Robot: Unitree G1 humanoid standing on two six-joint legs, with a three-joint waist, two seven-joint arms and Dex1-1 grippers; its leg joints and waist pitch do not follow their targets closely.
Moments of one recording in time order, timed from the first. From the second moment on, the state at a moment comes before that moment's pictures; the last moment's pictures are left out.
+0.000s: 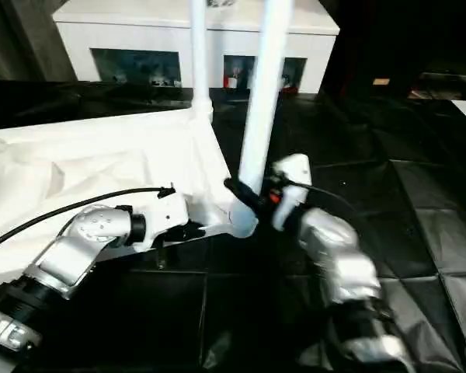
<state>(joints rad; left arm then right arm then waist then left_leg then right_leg) -0.50 0.42 -0.40 0.33 0.09 0.09 -0.94 -0.34 -0.32 0.04 0.24 0.40 0.18 0.79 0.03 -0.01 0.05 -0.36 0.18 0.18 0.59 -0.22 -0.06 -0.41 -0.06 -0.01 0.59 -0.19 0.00</state>
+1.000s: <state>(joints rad) -0.65 0.25 0.02 0.15 -0.66 0.56 -1.03 -0.36 -0.37 0.08 0.02 0.54 0.40 0.94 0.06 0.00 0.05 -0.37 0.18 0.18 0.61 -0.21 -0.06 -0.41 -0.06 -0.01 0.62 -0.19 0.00</state>
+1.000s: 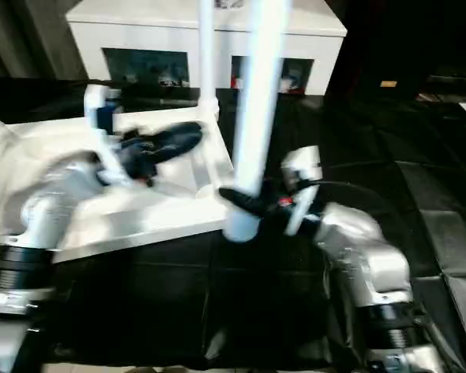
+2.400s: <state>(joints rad) -0.65 0.23 -0.07 0.10 -0.58 0.53 -1.01 -0.40 -0.37 0.15 0.01 0.45 0.41 0.95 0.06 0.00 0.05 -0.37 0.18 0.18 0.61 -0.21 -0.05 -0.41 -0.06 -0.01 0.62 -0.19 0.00</state>
